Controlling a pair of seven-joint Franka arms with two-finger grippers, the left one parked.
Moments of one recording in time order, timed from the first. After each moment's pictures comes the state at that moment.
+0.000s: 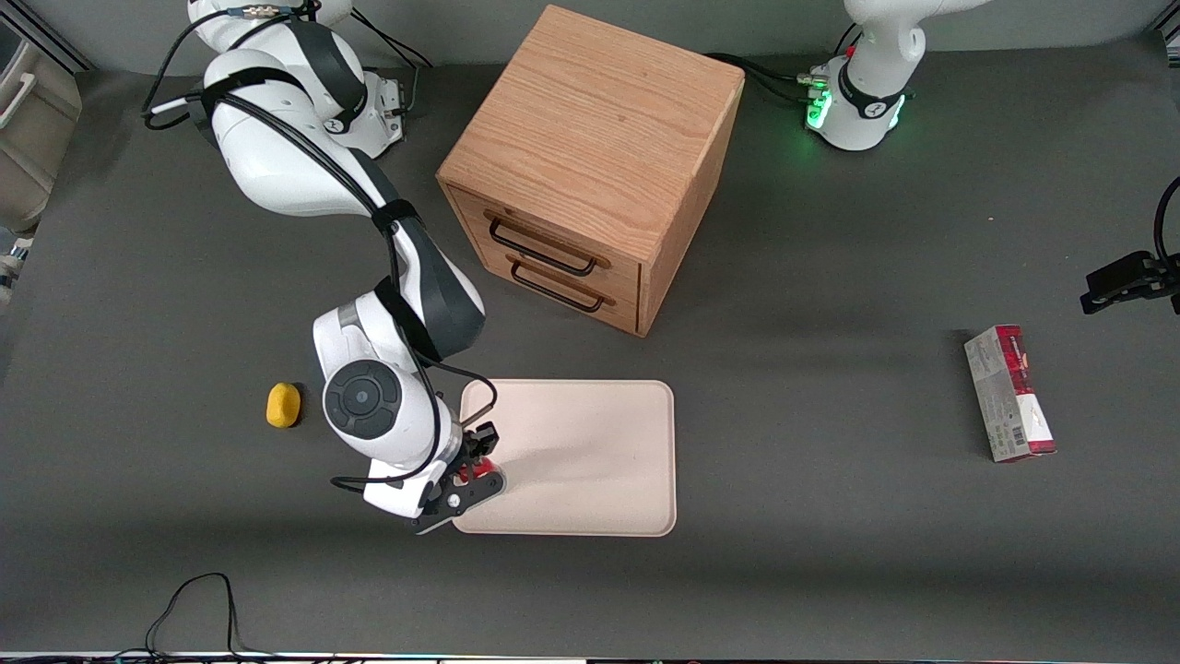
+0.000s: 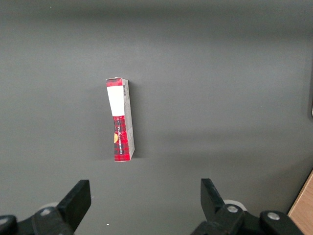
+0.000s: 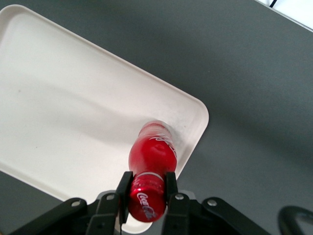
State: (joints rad) arm 0.36 1.00 0.13 -0.76 -0.13 1.79 0.01
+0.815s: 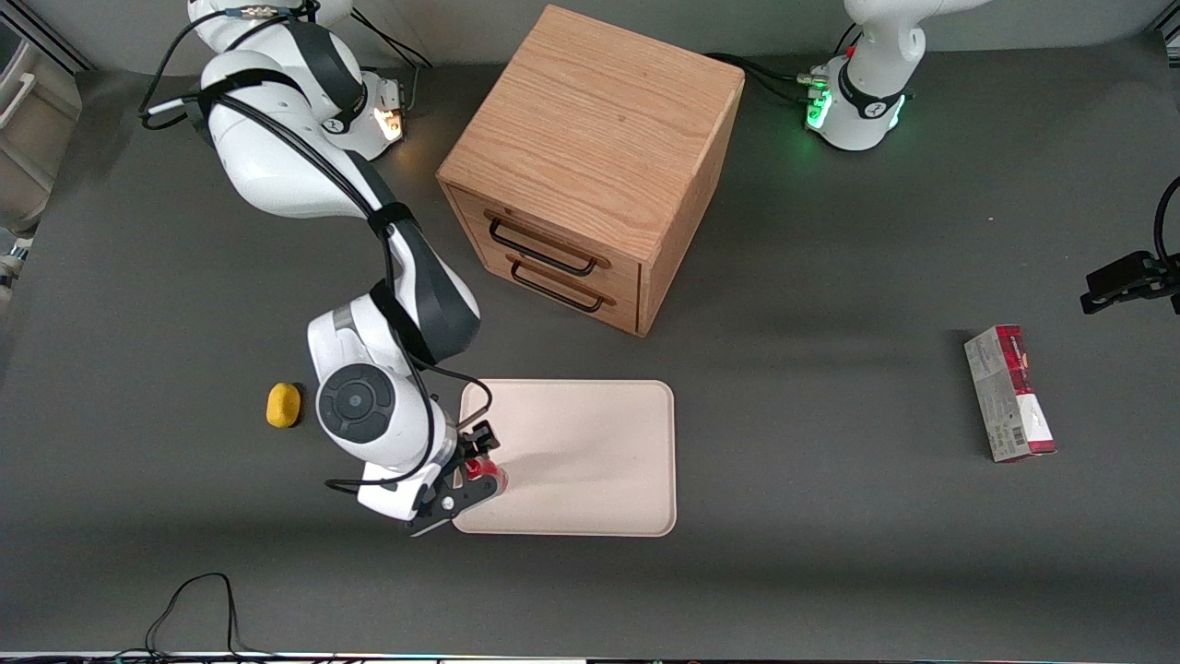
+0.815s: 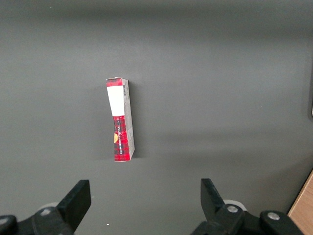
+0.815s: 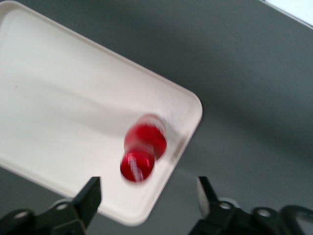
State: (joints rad) arm 0.35 0.96 0.13 -0.75 -0.13 1.70 0.02
